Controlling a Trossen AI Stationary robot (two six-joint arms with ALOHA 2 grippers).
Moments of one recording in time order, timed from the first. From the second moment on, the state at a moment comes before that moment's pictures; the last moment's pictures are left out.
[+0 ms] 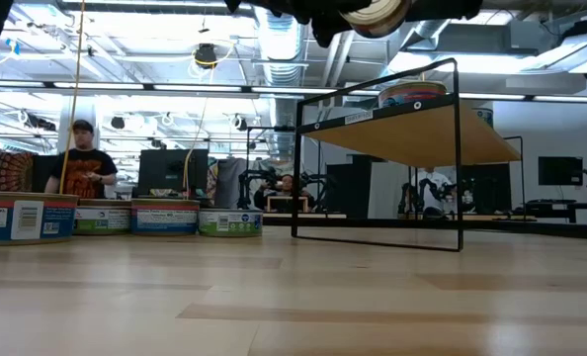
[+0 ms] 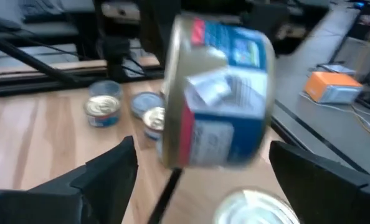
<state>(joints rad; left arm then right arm) 0.20 1.75 1.64 -0.28 0.48 0.27 0.37 1.07 0.91 -0.22 0.75 0.18</state>
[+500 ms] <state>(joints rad) 0.20 1.75 1.64 -0.31 0.50 0.27 0.30 1.06 0.91 -0.18 0.65 0.15</state>
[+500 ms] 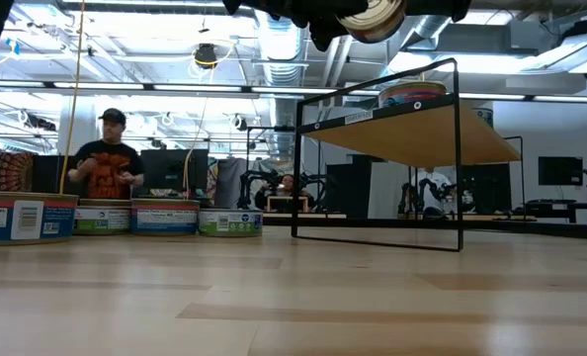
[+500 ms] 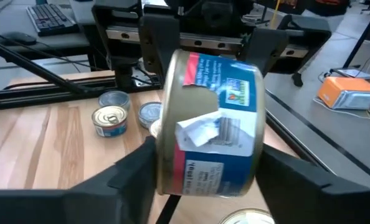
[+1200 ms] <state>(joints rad) 0.11 1.59 1.63 -0.32 0.21 0.54 0.29 0.91 0.91 -0.48 0.65 0.40</state>
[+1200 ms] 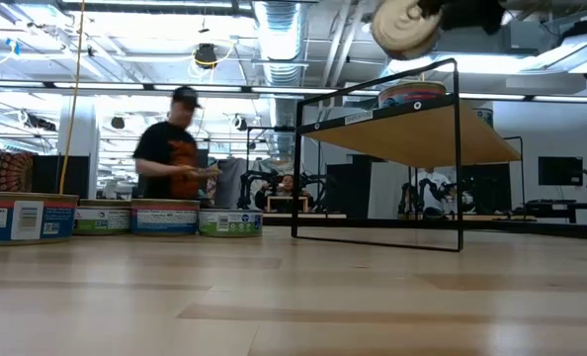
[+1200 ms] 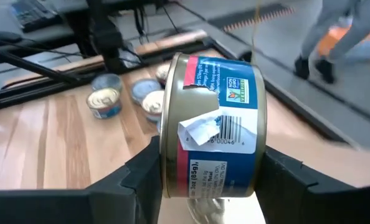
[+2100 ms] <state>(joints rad) -0.20 1.44 0.89 0.48 -0.27 0.74 -0.07 0.88 0.91 -0.54 0.03 0.70</state>
